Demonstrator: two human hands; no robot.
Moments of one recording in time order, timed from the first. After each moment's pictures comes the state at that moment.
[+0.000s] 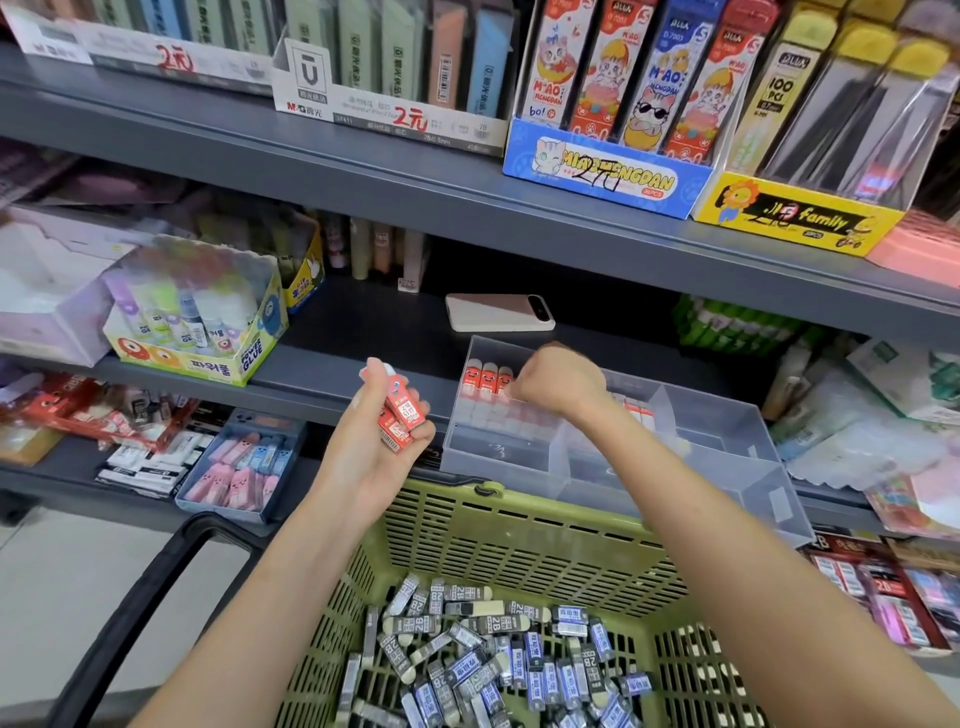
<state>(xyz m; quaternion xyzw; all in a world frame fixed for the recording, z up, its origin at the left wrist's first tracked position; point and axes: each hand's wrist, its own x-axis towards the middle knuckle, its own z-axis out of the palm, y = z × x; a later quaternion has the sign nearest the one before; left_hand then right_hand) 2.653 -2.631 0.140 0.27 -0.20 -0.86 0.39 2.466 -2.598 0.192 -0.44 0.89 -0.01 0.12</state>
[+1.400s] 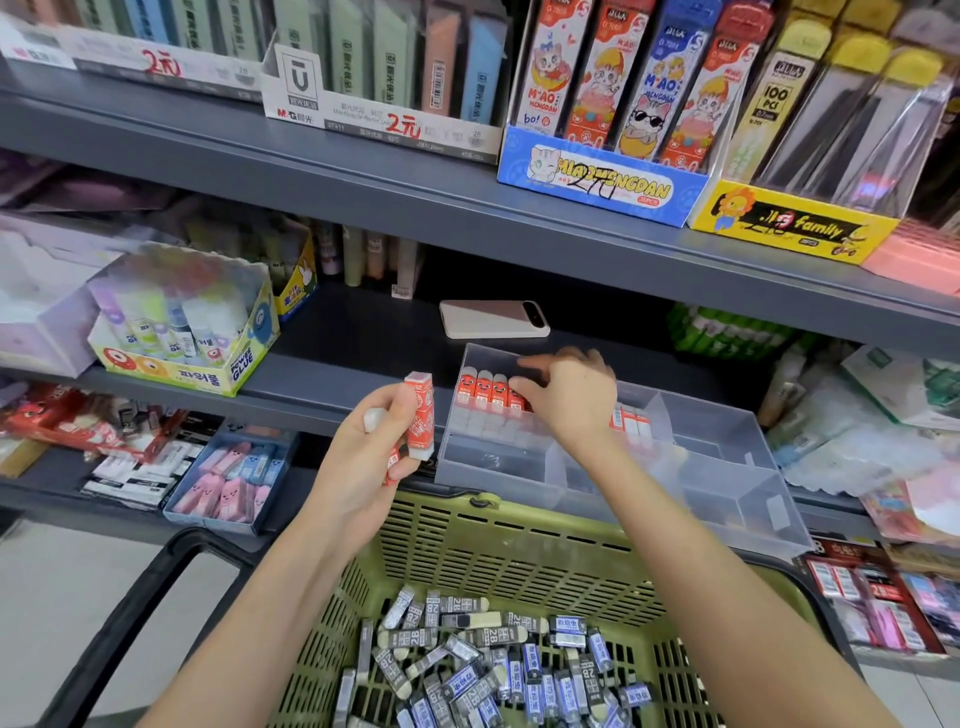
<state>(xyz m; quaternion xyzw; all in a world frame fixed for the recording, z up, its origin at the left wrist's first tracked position) 2.659 -2.618 0.149 0.27 -0.41 -0.79 0.38 2.455 -2.580 0.170 -0.45 0.88 -0.14 -0.06</state>
